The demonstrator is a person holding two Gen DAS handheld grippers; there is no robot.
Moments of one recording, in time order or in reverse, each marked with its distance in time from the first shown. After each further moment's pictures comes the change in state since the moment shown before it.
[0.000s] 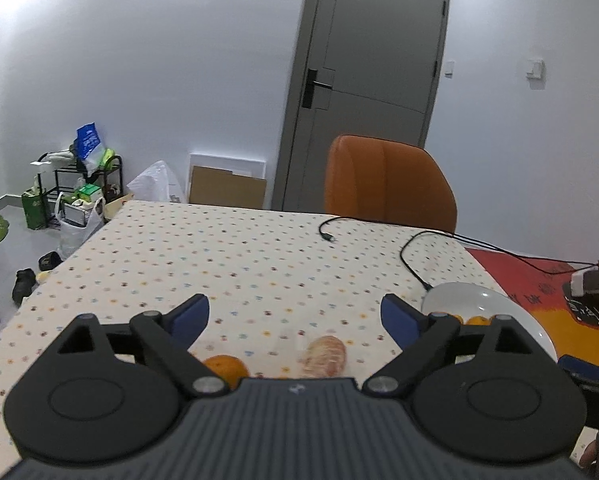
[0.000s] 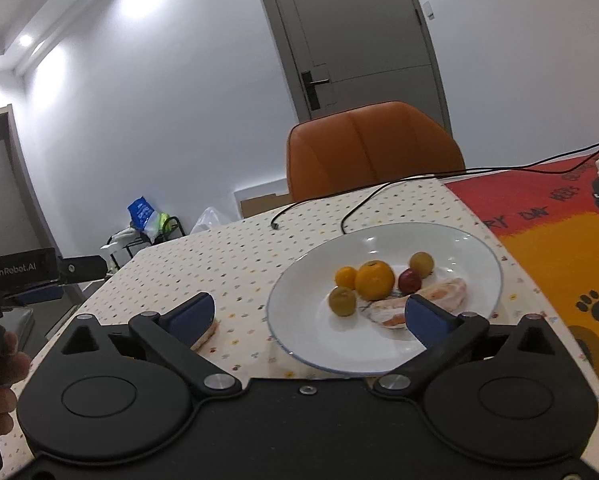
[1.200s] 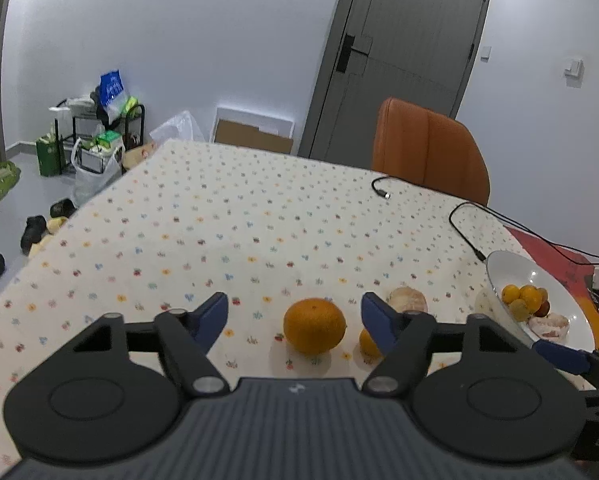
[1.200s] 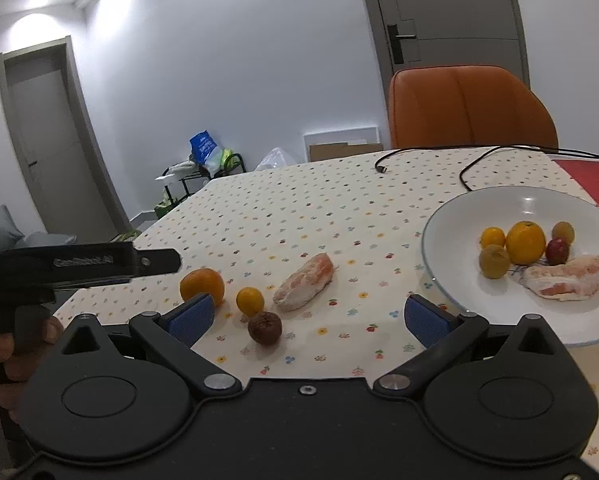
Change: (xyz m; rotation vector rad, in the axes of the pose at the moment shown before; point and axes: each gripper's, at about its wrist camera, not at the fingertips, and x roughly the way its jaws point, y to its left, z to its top) left arm 0.019 0.069 -0.031 -0.089 0.122 0.016; right arm 0.043 0.089 -0.024 -0.143 0.159 0.158
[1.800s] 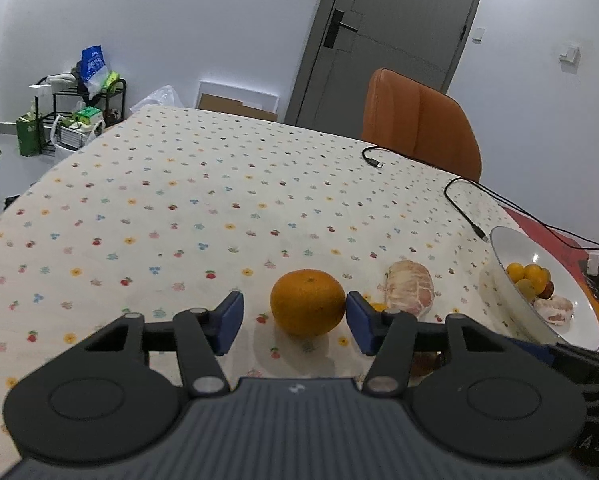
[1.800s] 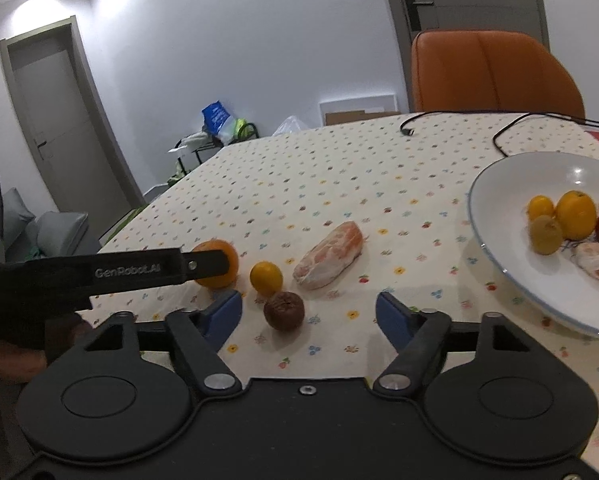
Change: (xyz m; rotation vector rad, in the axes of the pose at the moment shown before) left arm 0.035 0.003 -0.012 -0.006 0.061 -0.061; right arm 0.037 0.007 -0.005 0.010 0.101 0.055
